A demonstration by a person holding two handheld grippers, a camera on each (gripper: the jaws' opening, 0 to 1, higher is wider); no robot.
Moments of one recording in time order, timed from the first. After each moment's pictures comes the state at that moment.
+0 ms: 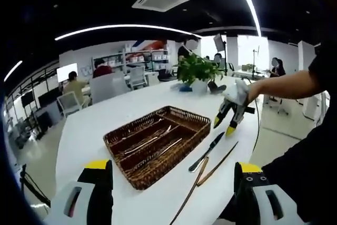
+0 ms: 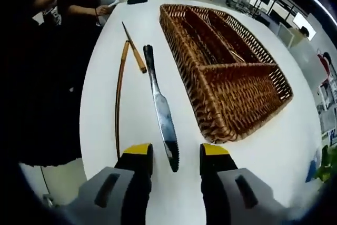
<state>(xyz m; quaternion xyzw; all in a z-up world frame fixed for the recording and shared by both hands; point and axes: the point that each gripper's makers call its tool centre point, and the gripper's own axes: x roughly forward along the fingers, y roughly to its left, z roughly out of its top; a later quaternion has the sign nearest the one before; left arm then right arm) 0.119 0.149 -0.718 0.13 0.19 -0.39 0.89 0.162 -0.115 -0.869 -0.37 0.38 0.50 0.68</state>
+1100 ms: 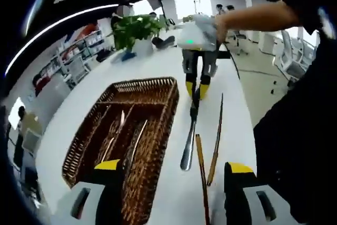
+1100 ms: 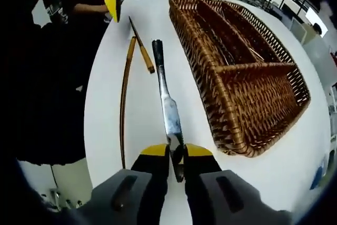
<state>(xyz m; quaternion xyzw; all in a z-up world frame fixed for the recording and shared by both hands) 0.165 0.066 -0.816 0.38 0.26 -0.55 0.70 0.157 -0.100 -0.880 -0.36 0.41 0.52 0.65</state>
